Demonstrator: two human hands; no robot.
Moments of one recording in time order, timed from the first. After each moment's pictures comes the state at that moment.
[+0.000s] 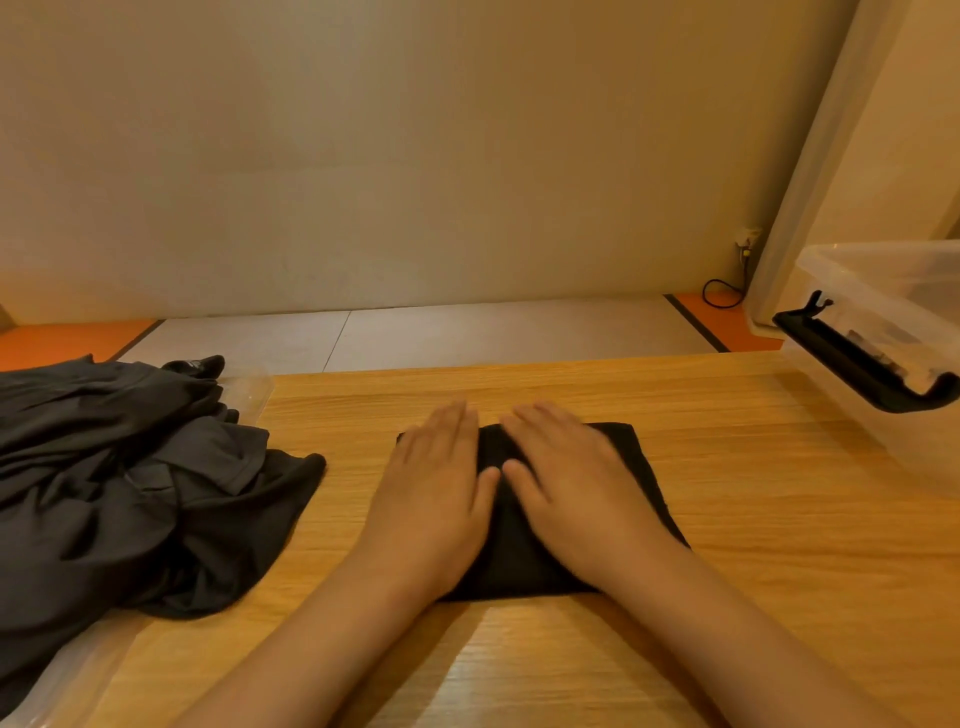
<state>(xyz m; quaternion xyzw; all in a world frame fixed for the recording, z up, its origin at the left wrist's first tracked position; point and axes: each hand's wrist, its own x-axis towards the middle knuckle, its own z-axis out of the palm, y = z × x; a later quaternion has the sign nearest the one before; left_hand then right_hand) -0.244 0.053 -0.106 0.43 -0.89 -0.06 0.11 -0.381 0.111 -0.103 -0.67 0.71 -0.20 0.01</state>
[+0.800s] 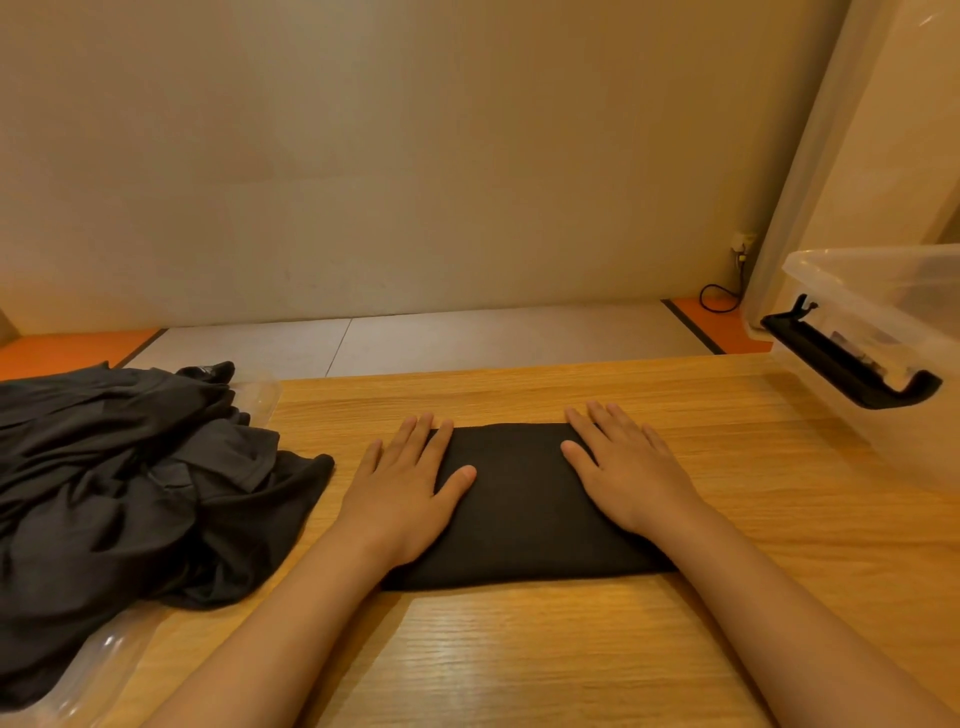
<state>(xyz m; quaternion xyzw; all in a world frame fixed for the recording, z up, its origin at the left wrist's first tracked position) -0.224 0.017 -0.123 0.47 -0.87 -0.10 -0.01 -0.439 0.099 -0.127 -0.57 0.81 -0.07 0.10</state>
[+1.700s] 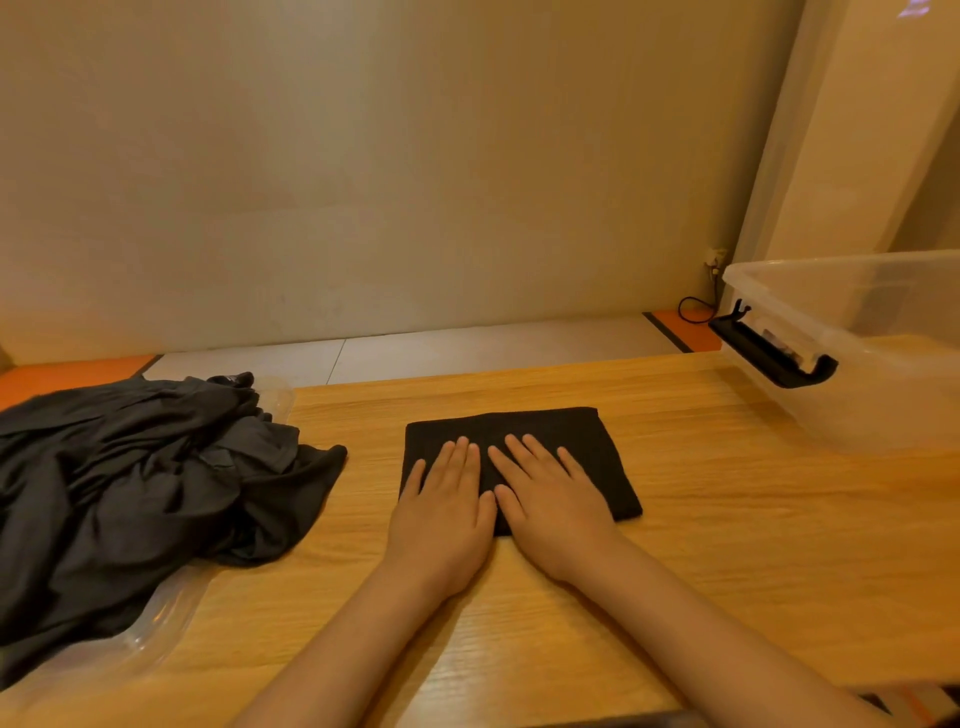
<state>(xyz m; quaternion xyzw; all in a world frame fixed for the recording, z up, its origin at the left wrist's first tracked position) -0.234 0.089 -0.130 0.45 -0.89 -0.05 0.04 -0.360 0.141 -0.130 -0.64 0.77 -0.07 0.04</state>
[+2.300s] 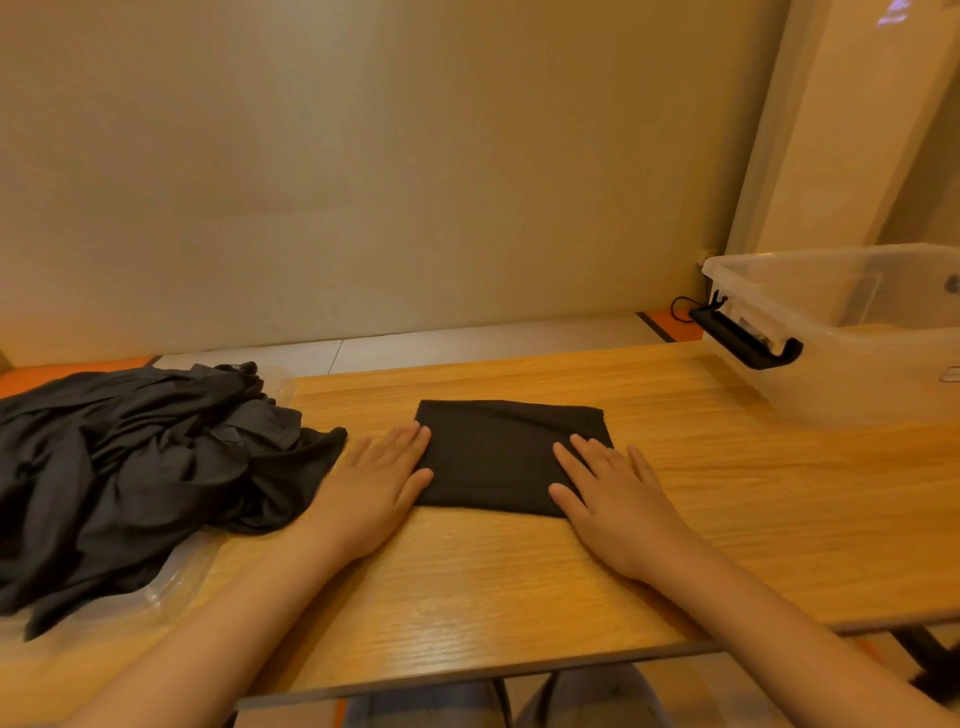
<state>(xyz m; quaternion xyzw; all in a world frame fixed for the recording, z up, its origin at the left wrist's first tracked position) -0.170 0.055 -0.121 0.39 -0.92 0.01 0.00 -0.391 0.206 -0.119 -0.59 0.80 -0.05 0.06</state>
